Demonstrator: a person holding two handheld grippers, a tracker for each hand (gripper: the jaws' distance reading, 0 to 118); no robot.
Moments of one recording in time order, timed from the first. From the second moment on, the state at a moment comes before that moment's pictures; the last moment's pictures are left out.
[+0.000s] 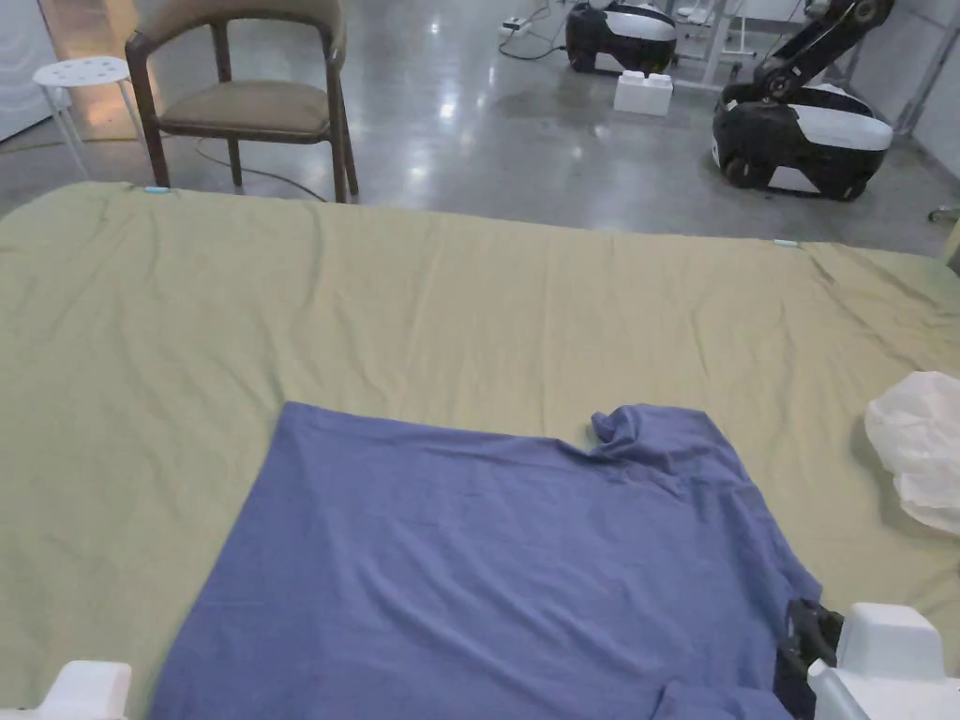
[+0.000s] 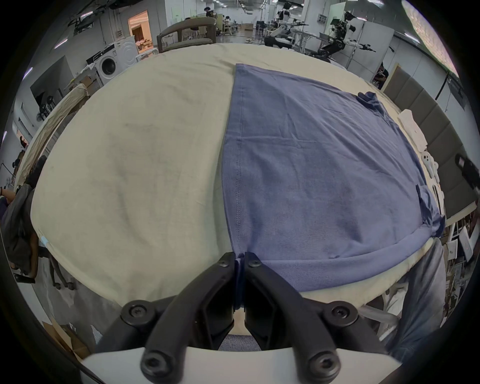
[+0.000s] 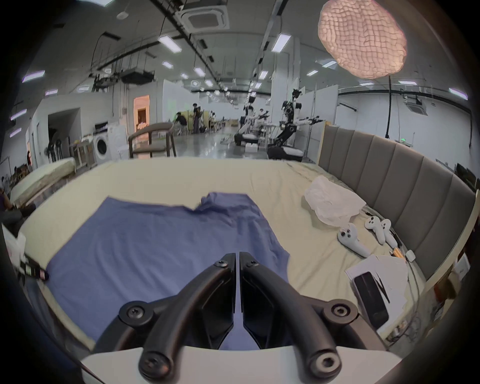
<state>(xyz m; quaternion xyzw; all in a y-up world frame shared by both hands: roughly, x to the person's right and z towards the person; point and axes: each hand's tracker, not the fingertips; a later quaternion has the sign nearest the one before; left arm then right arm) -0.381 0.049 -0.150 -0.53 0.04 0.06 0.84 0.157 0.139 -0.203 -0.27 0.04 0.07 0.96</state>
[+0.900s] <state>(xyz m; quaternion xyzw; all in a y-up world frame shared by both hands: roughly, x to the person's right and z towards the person) -0.364 0.084 -0.144 -0.48 0.06 0.08 0.87 0.210 0.071 -0.182 -0.49 0.05 0.05 0.87</state>
